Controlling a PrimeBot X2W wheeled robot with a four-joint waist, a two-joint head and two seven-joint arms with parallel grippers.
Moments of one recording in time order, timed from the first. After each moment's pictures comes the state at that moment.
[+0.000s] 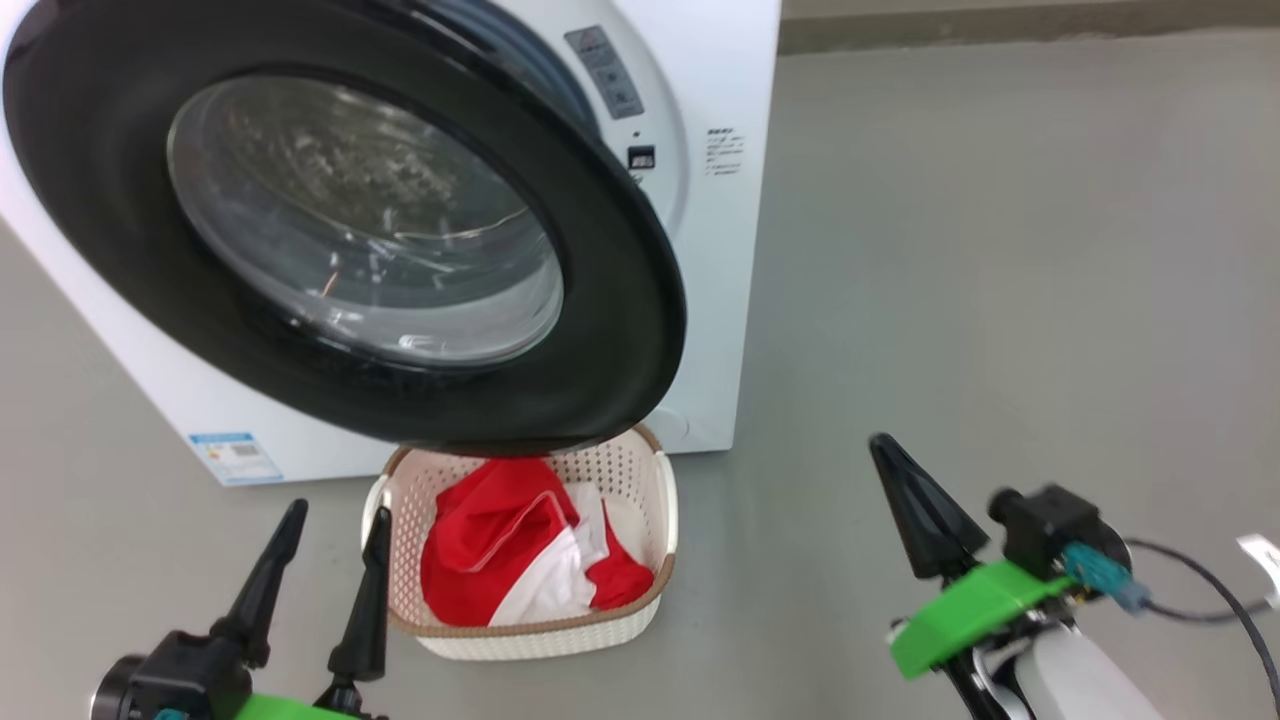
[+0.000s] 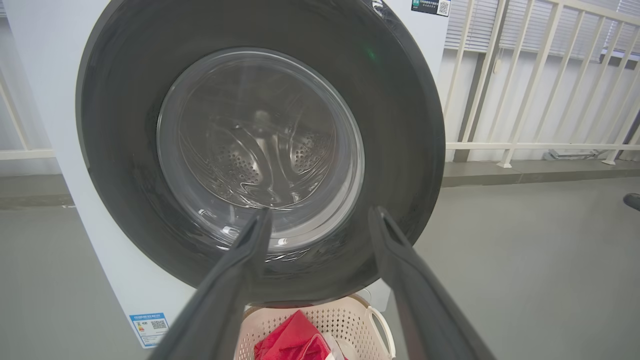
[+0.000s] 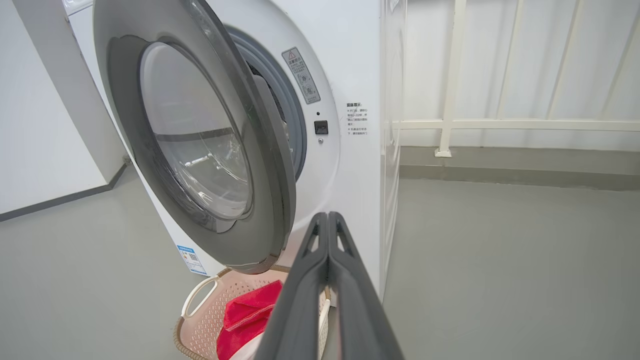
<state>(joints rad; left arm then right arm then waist) -0.05 0.12 -0.03 0.13 -0.24 -0.13 -0.25 -0.19 -0.07 0.21 0.38 0.34 0.12 -0.26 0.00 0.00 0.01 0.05</state>
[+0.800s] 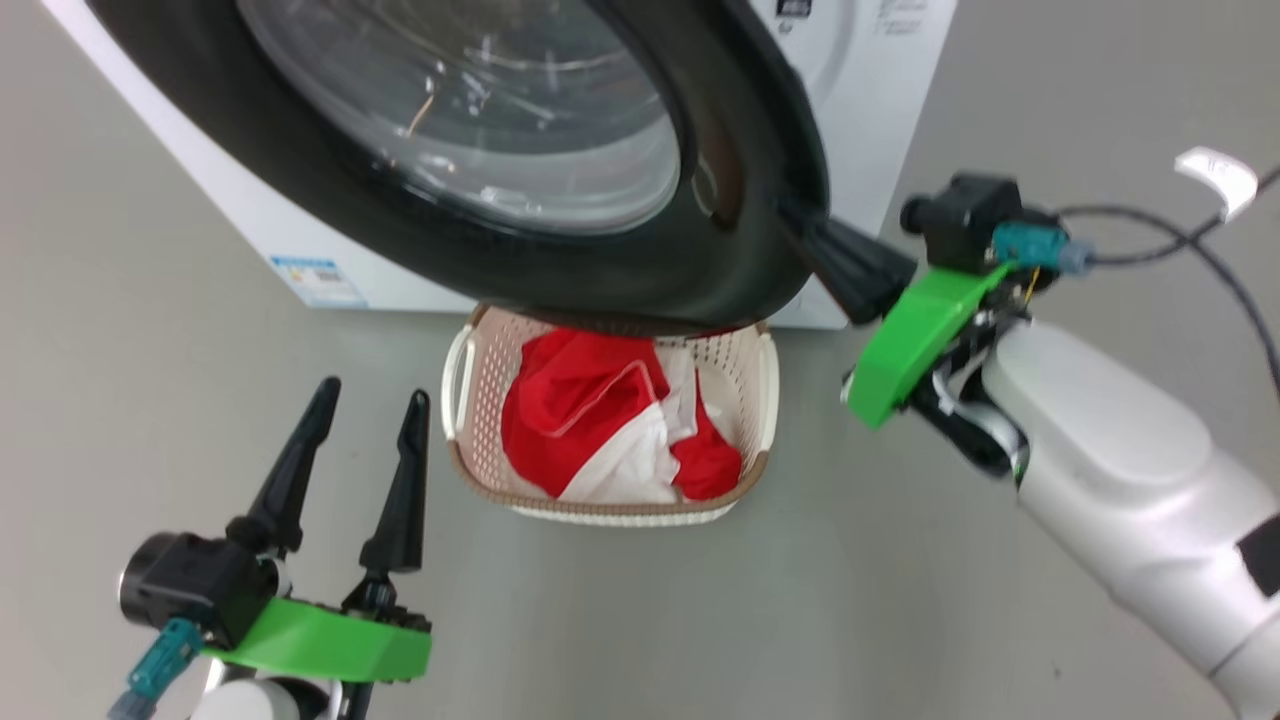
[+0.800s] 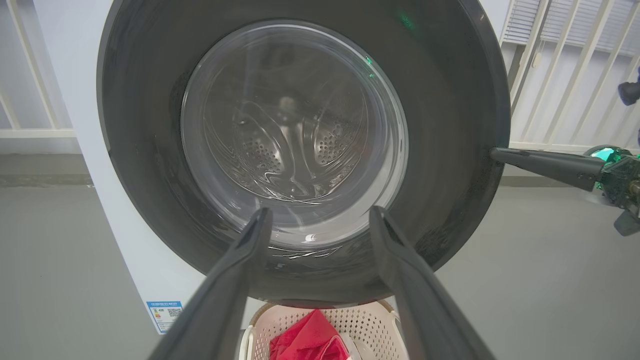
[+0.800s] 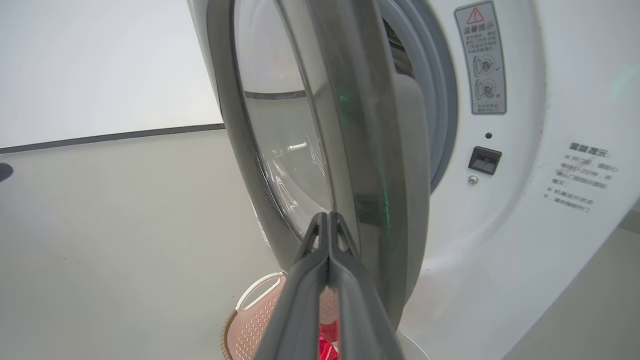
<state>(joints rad) -0.21 0.09 -0.09 0.10 -0.26 -0.13 -0.25 -0.90 -0.28 0.84 0.63 0.81 0.12 -0.20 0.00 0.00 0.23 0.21</state>
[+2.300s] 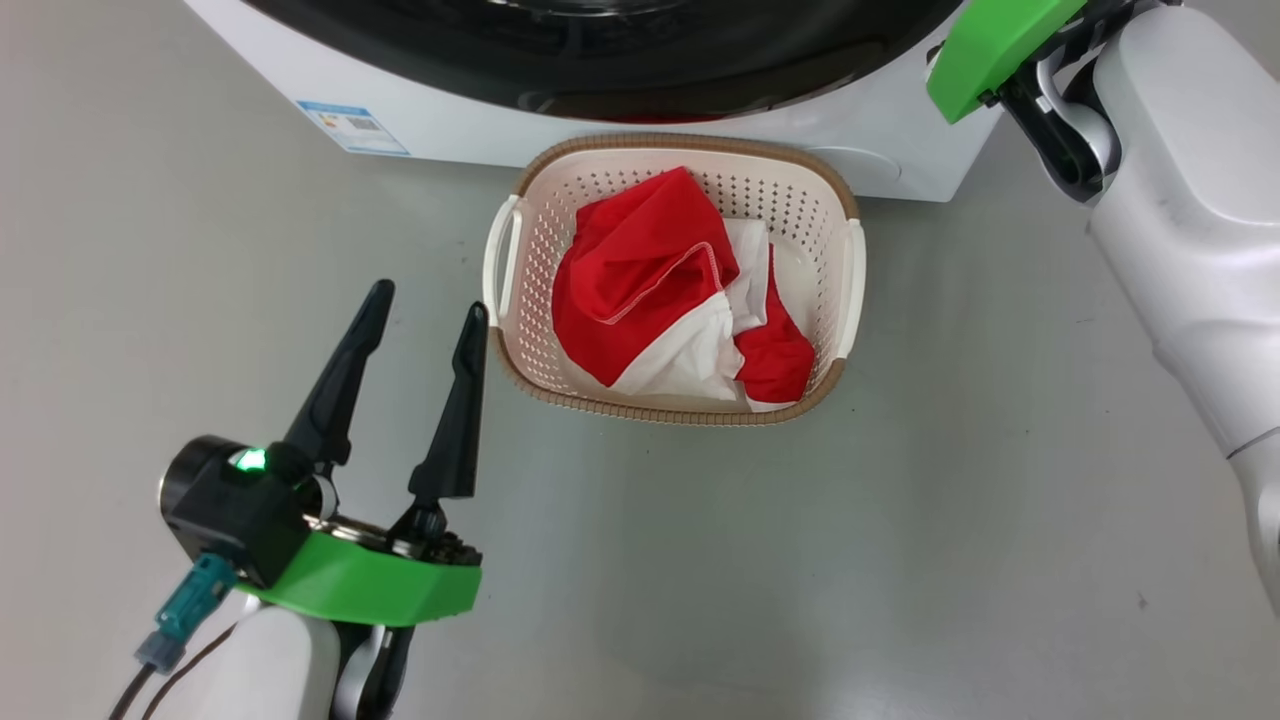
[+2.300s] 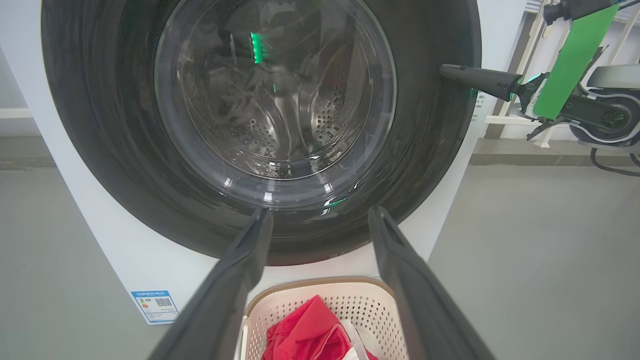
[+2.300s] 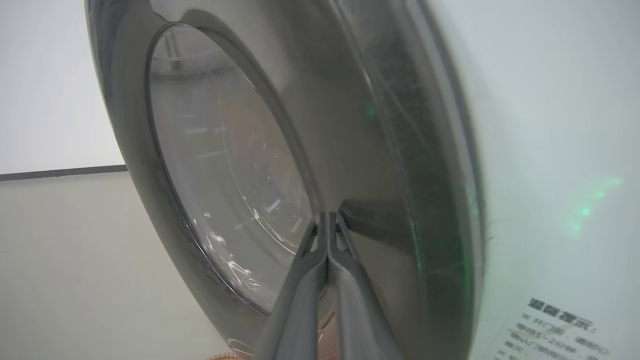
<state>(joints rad) -0.35 0.07 -0.16 0.07 -0.27 -0.13 -0.25 -1.30 -0.19 0.60 0.94 0.58 0.16 -0.25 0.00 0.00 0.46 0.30</state>
